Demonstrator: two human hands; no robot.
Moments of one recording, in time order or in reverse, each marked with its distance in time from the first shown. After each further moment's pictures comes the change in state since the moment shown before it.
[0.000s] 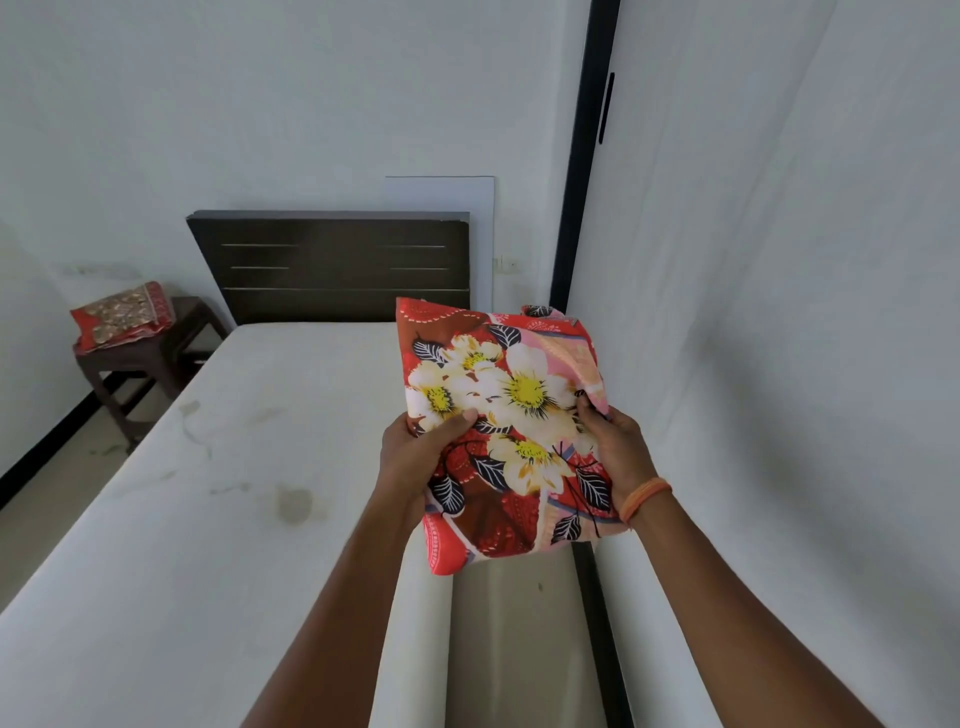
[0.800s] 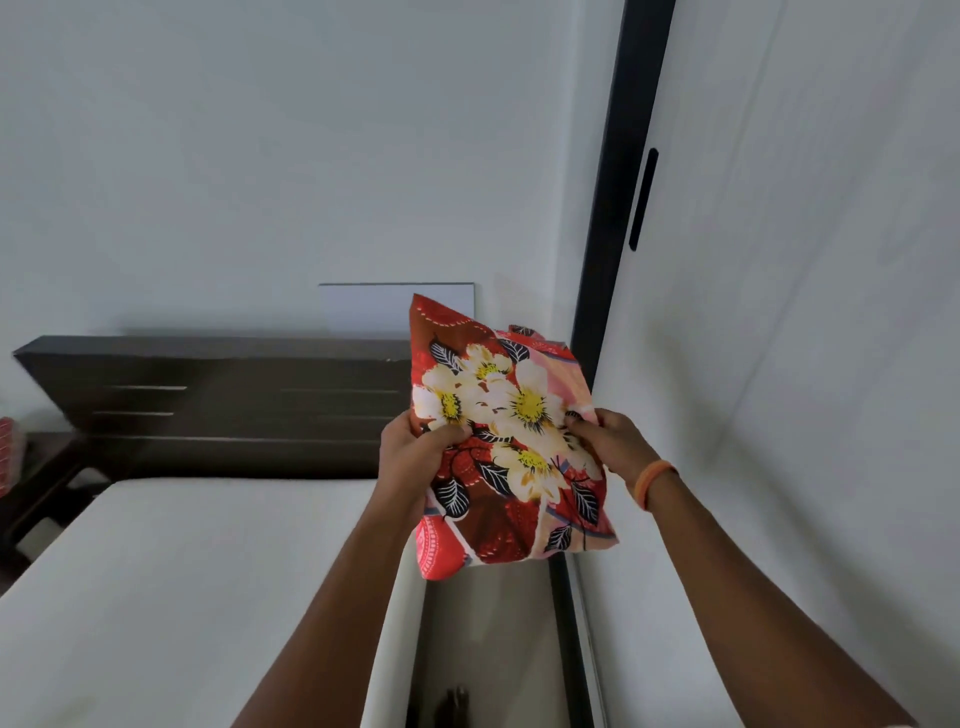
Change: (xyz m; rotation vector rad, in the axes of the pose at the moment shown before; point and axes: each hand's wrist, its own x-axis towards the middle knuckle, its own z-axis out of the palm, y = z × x) left_hand 0.605 0.150 0.187 0.061 0.056 0.068; right_hand 0.674 -0.139 -0.021 -0.458 -0.073 0.008
